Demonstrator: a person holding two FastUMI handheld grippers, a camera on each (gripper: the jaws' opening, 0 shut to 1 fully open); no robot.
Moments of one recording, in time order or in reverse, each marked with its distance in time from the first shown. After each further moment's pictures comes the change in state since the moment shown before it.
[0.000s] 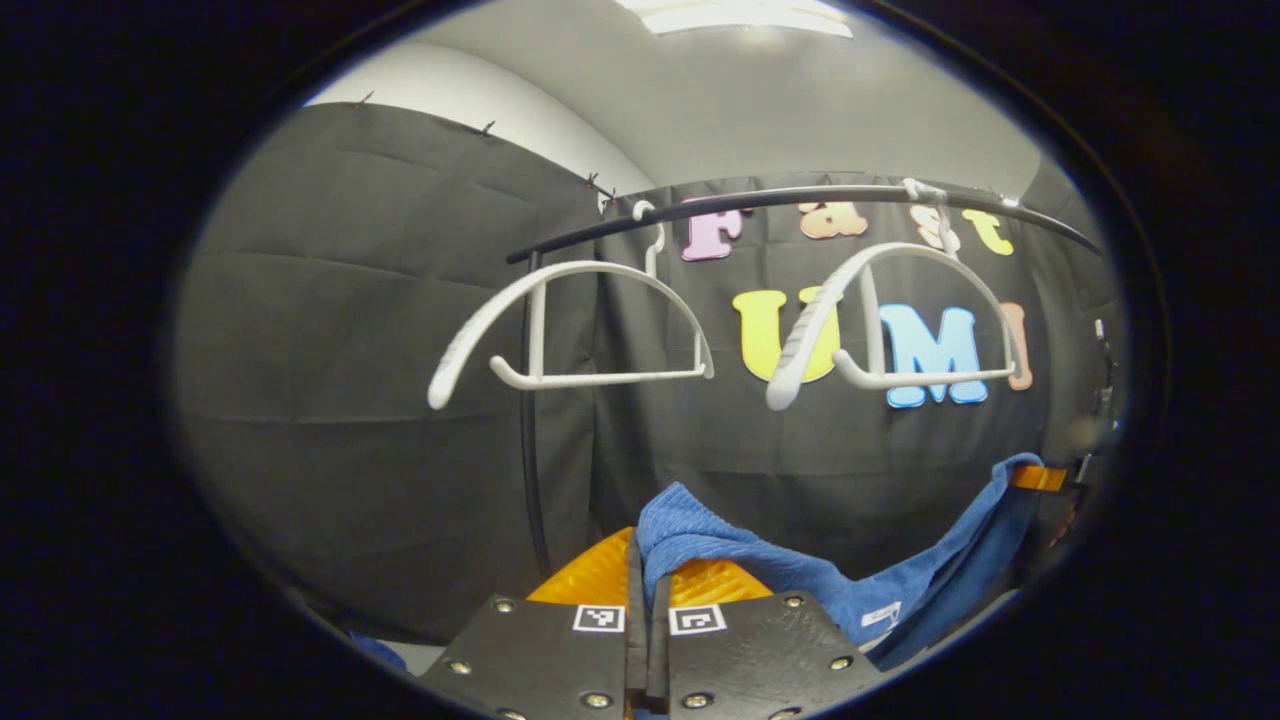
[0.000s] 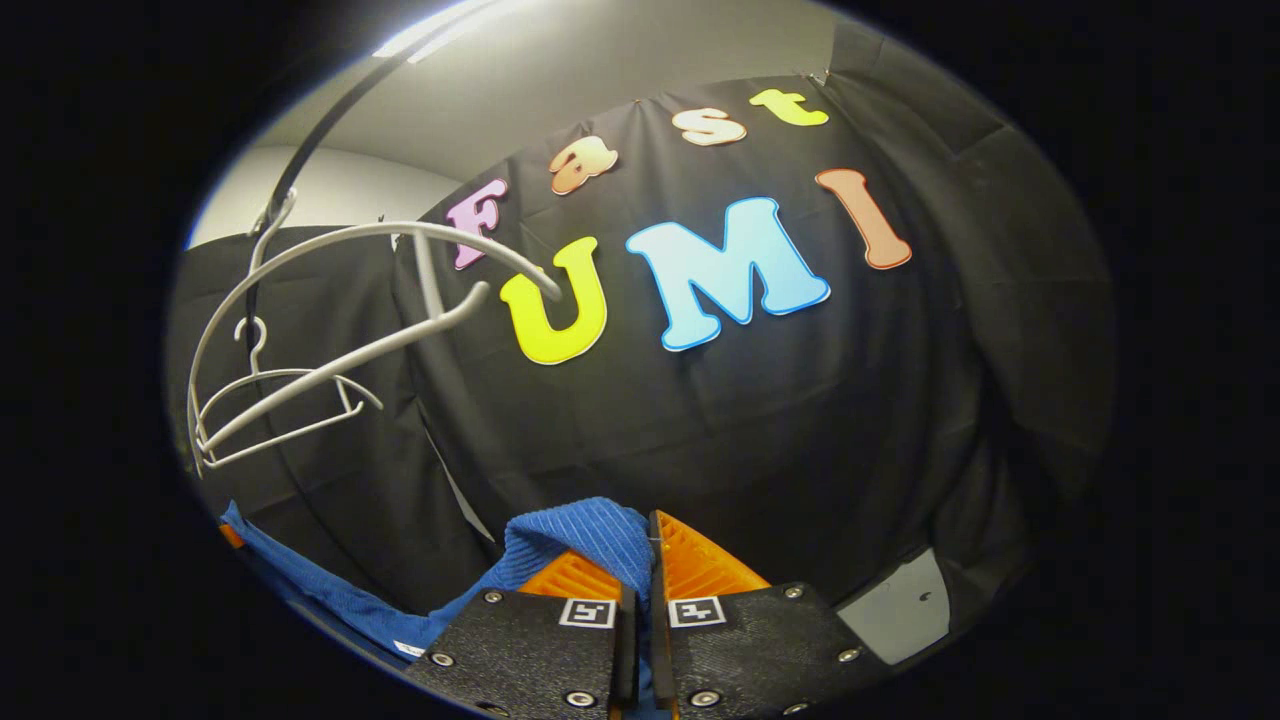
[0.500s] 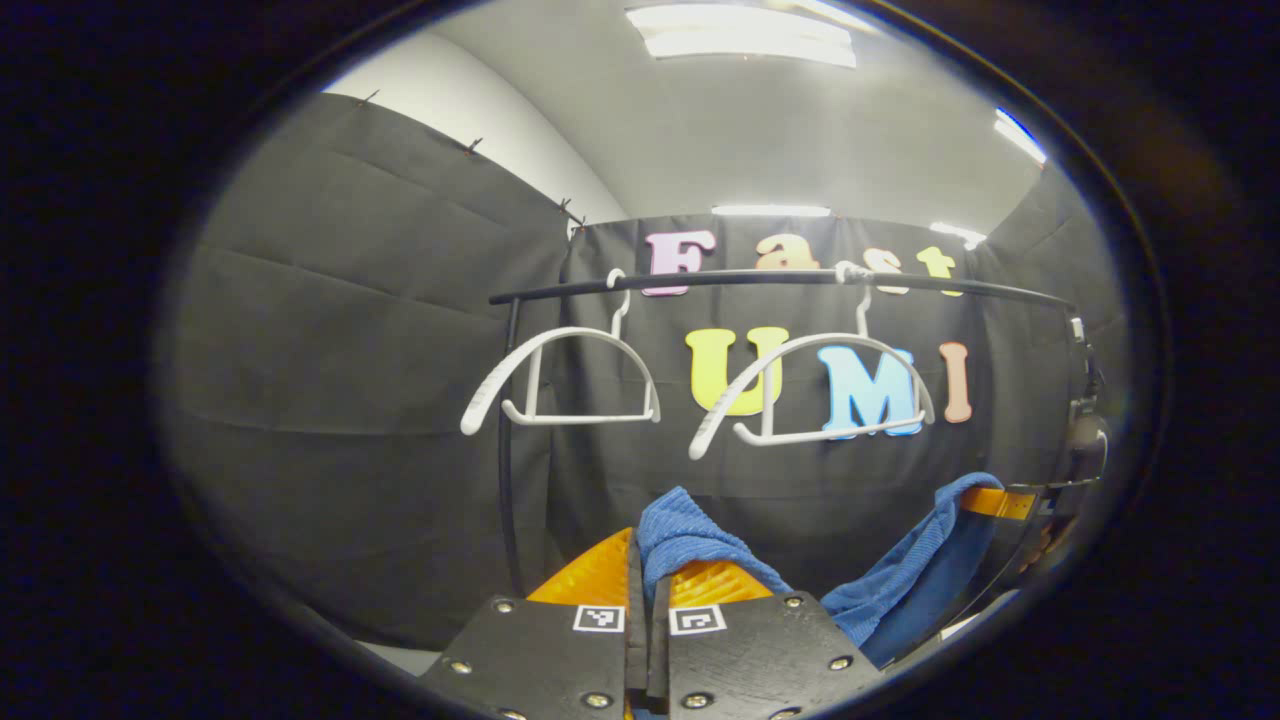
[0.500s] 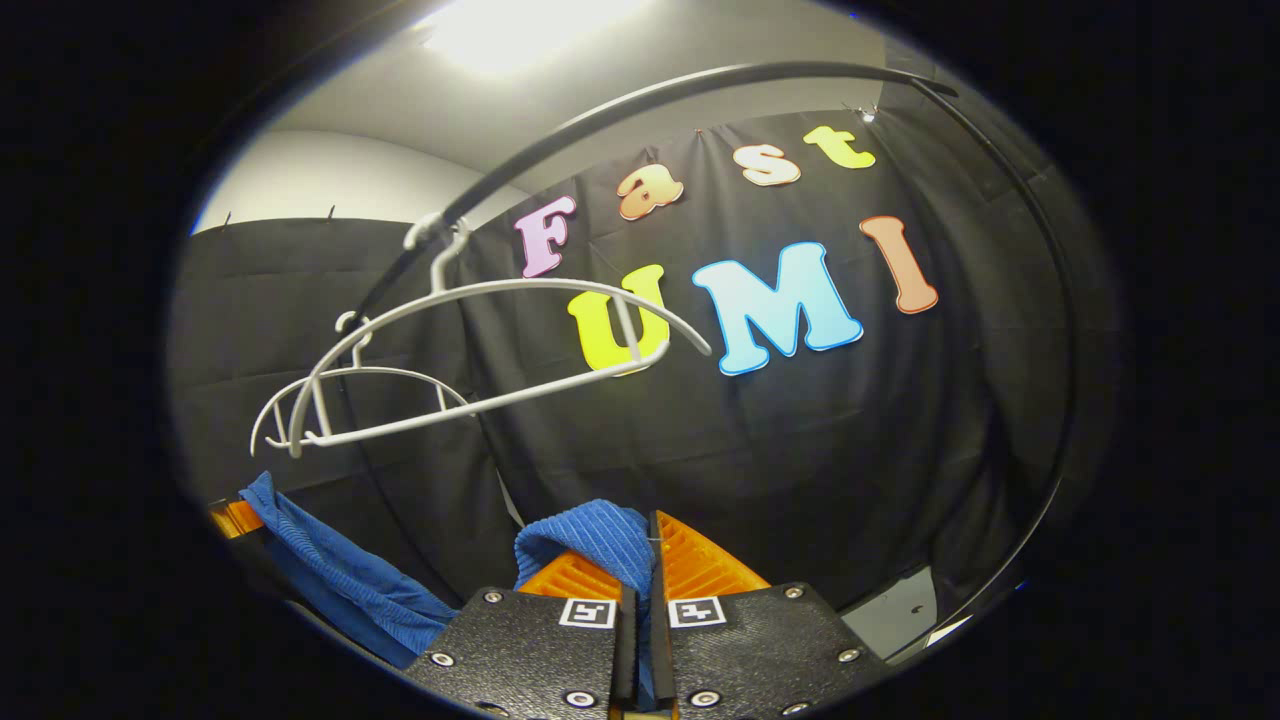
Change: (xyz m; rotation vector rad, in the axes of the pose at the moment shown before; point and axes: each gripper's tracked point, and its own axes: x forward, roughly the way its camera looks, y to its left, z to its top) left arm -0.077 -0.016 0.051 -0.036 -0.083 -0.168; right arm -0.108 0.080 0.016 -0.076 -0.048 0.085
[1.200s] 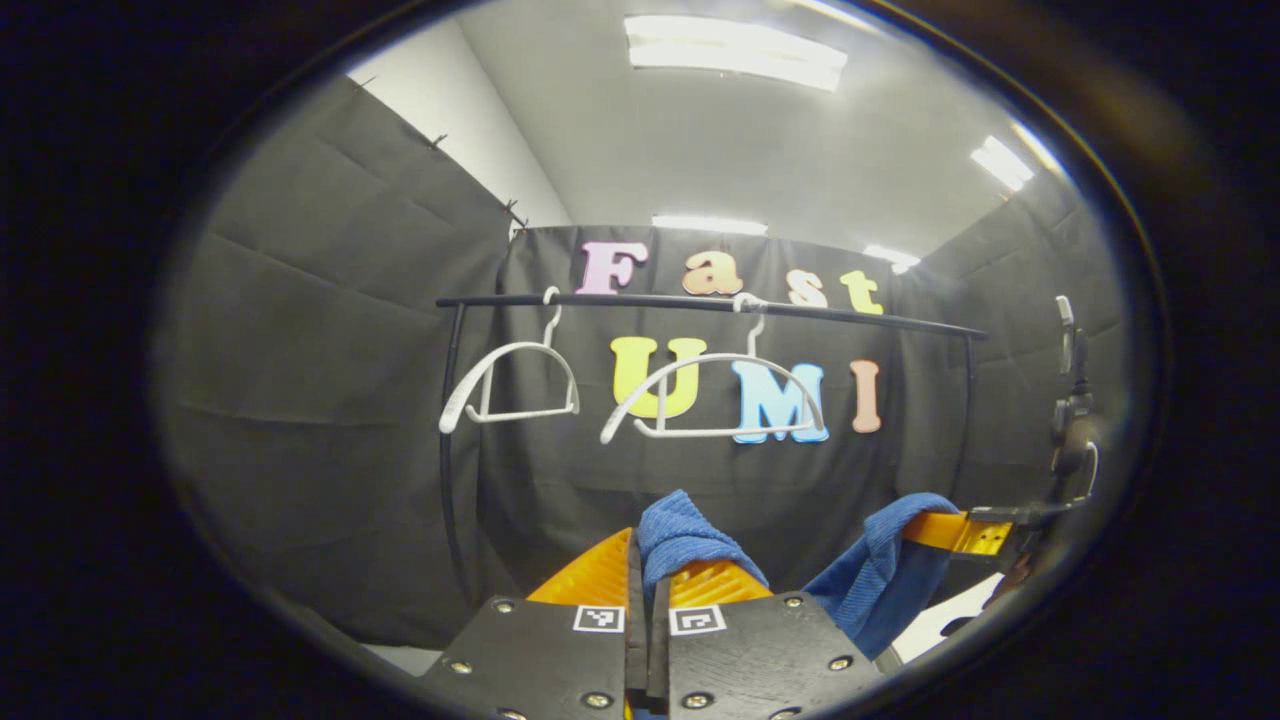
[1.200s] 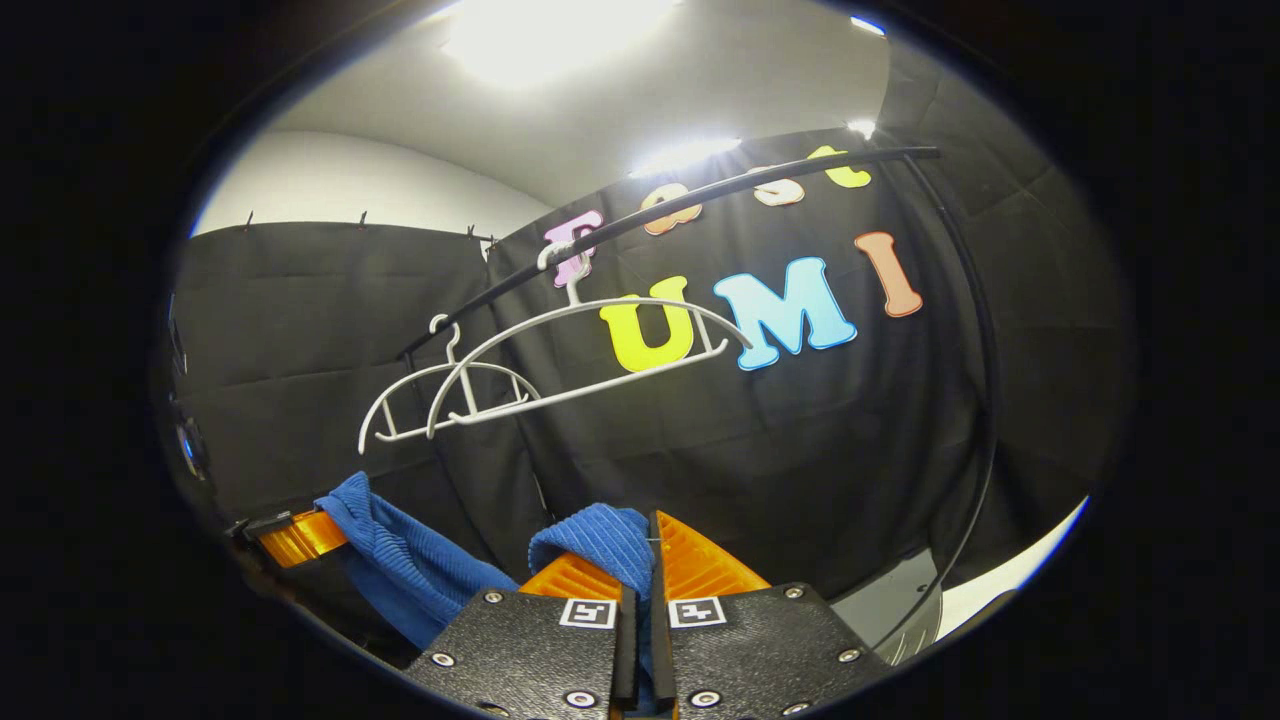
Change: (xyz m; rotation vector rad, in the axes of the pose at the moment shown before) left arm -0.078 -0.038 -0.005 -0.066 0.001 -0.225; right arm -0.122 0.080 -0.031 0.000 -0.009 -0.012
